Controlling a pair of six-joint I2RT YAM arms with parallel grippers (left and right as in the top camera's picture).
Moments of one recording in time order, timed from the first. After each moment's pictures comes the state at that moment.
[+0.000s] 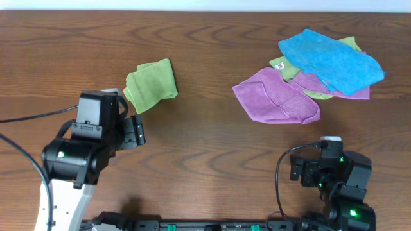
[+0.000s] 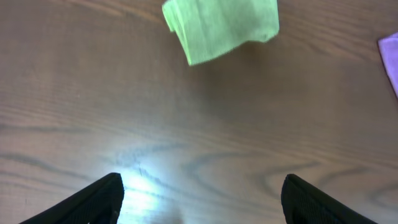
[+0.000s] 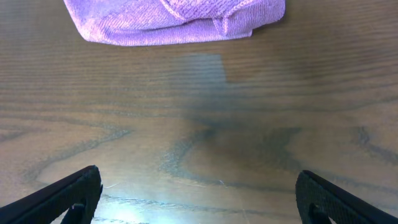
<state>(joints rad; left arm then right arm) -0.18 1.03 1.11 -1.12 -0.06 -0.31 -0.24 0.52 0.38 -0.74 -0.21 -0.09</state>
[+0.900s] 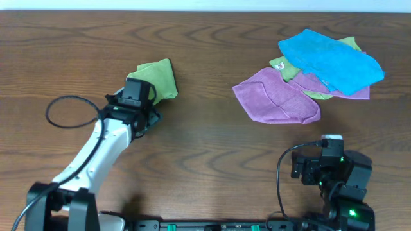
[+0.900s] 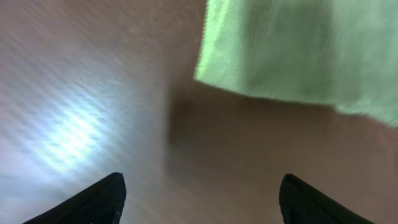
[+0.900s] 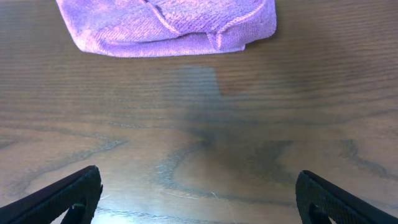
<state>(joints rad) -0.23 1.51 0.89 -0.61 -0.12 -0.94 -0.24 0.52 0.37 -0.70 -0.19 -0.10</state>
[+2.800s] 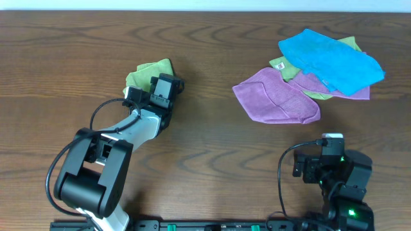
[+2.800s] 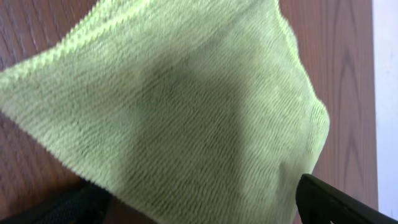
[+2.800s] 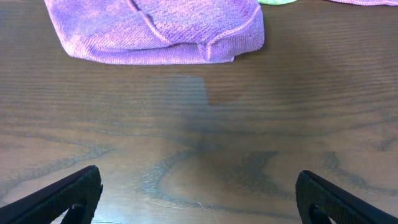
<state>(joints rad) -0.36 1.81 0.90 -0.04 -0.41 -1.64 -0.24 0.52 0.36 -0.65 -0.16 -0.14</state>
